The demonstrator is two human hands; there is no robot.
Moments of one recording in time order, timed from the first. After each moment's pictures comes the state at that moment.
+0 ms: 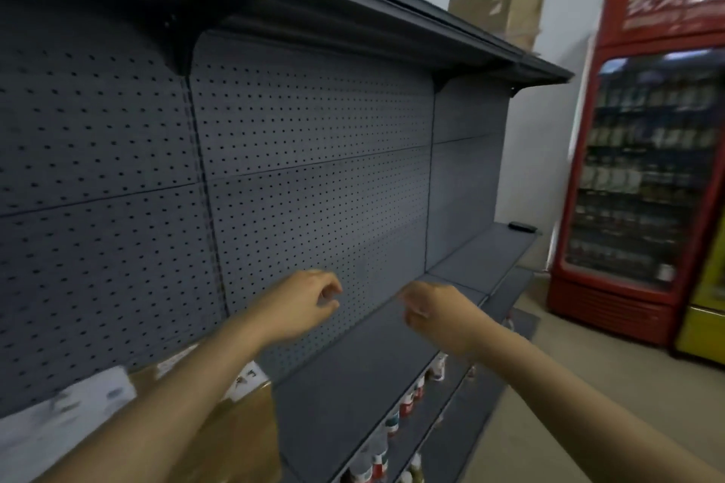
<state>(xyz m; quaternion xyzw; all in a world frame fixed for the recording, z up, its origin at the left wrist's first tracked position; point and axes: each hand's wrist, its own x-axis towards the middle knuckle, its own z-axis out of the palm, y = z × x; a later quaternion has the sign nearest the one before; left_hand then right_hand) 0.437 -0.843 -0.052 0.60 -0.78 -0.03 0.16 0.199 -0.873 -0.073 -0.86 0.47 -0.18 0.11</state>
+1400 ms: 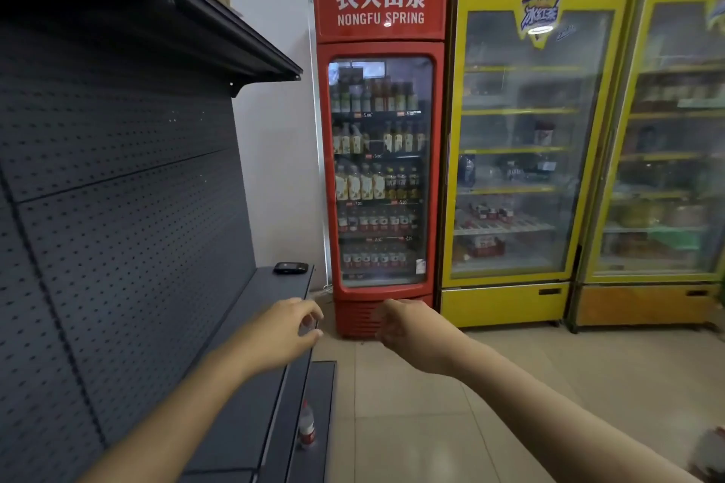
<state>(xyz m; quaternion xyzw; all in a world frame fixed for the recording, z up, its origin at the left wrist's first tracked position) -0.033 -1.504 -0.091 0.32 -0.93 -0.11 0.12 -0.224 -1.375 -0.095 -0.64 0.74 -0.21 0.06</state>
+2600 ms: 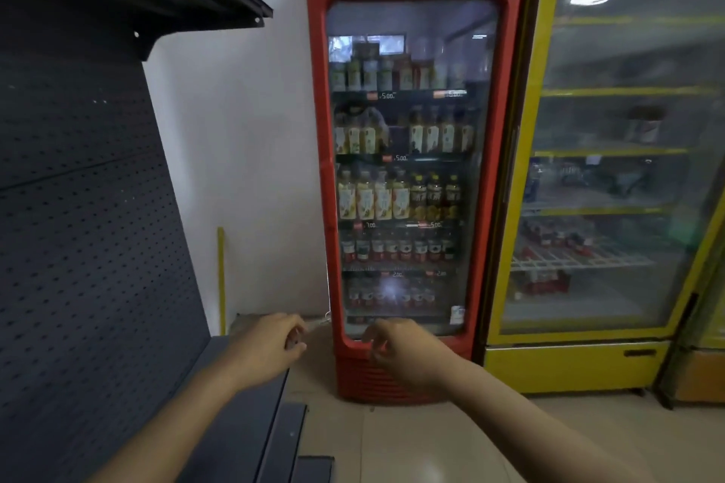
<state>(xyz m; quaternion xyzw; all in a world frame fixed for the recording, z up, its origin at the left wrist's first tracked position) -0.329 -1.996 -0.125 0.37 -0.91 -0.13 0.11 -0.527 -1.875 -0.129 -0.65 0.72 -0.19 0.12</state>
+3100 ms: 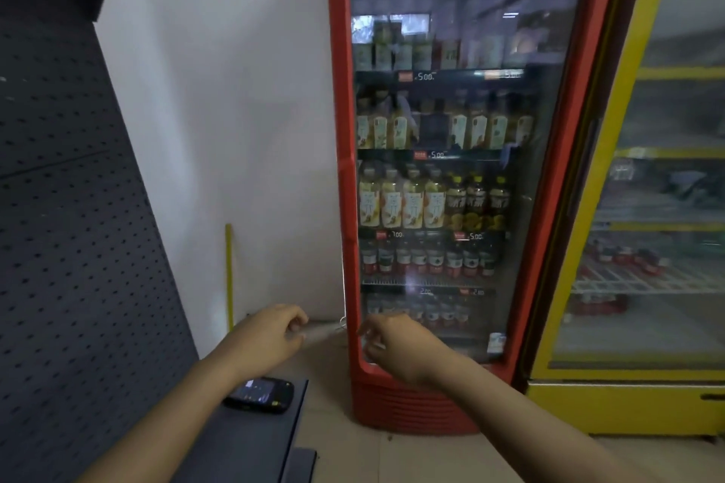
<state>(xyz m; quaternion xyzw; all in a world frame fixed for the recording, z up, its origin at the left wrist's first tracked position) -0.390 -2.199 -0.144 0.41 -0.89 -0.14 0.13 -0.595 -2.089 -0.145 -0.68 0.70 -0.18 0.14</state>
